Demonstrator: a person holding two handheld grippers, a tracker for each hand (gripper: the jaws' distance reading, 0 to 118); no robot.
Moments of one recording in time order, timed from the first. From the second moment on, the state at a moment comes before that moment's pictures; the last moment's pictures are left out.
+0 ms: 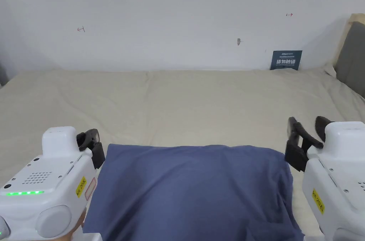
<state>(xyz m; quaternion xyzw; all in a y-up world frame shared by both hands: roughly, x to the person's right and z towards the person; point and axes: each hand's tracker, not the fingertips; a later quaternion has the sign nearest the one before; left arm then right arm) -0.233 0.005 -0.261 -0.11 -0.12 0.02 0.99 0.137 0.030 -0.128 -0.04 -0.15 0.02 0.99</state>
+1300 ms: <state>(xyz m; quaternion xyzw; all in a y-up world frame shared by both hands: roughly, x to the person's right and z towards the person) -0.319 -0.222 -0.240 -0.50 -0.12 -0.01 0.86 0.162 -0.052 -0.123 -0.18 -0.17 -0.02 0.97</state>
